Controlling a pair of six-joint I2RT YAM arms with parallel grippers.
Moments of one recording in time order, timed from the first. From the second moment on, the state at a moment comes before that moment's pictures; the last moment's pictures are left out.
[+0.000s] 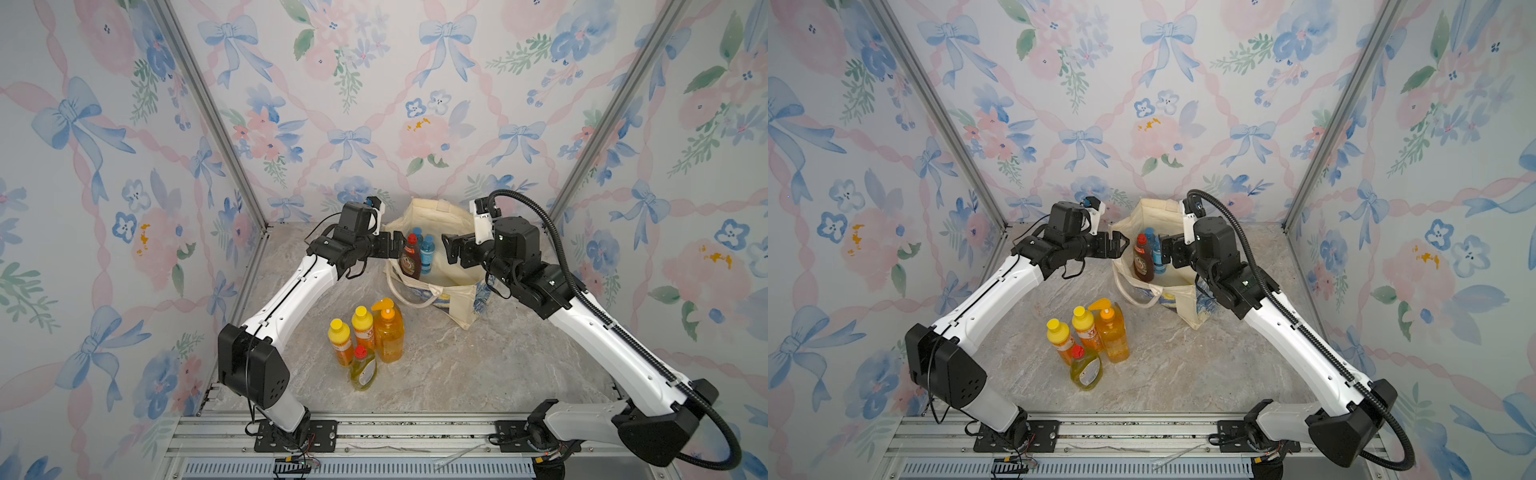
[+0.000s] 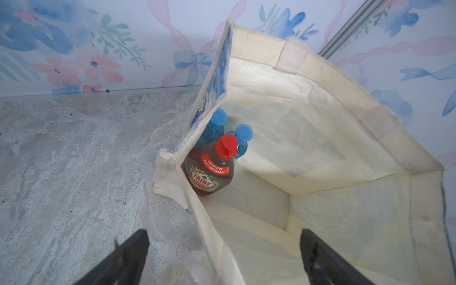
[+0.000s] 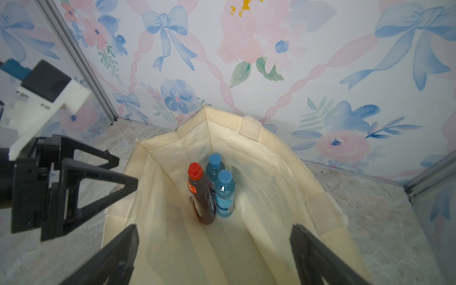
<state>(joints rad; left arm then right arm) -0.45 1.60 1.56 -0.55 0.15 -0.31 0.64 1.28 1.42 -0.48 0.26 0.13</state>
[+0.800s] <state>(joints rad) -0.41 1.50 1.56 -0.55 -0.13 -0.37 0.88 1.18 1.25 -0.66 0.11 0.09</state>
